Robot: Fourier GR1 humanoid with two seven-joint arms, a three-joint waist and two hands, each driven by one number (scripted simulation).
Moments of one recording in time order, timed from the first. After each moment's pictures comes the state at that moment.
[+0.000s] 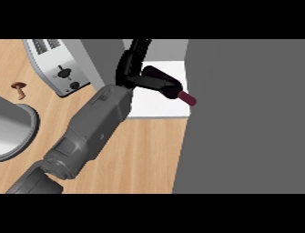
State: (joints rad) left arm -1.09 0.02 -0.32 -0.29 0.69 0.09 -0.66; right arm -0.58 -0.21 -0.10 -2.39 -0.27 -0.06 0.94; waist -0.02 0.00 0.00
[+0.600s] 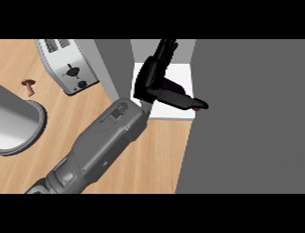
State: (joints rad) left arm -0.91 0.00 -0.48 -0.84 0.62 0.29 -0.43; right arm -0.56 -0.22 -0.07 -2.39 -0.24 -0.09 0.93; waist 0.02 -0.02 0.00
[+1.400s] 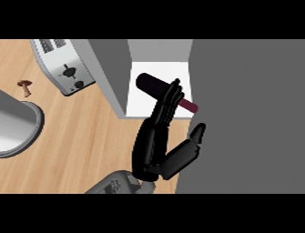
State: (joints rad) left arm -0.46 0.02 -0.77 -1.52 0.53 0.72 -0.31; right arm -0.63 -0.25 -0.05 -2.40 -0.21 -0.12 0.96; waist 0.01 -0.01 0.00
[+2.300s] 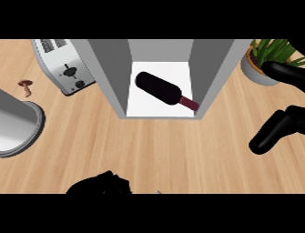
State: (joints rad) left arm 0.01 0.40 -0.83 -2.05 0.53 0.52 -0.36; right arm -0.64 -0.23 0.07 -2.39 -0.24 -0.08 0.94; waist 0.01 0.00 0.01
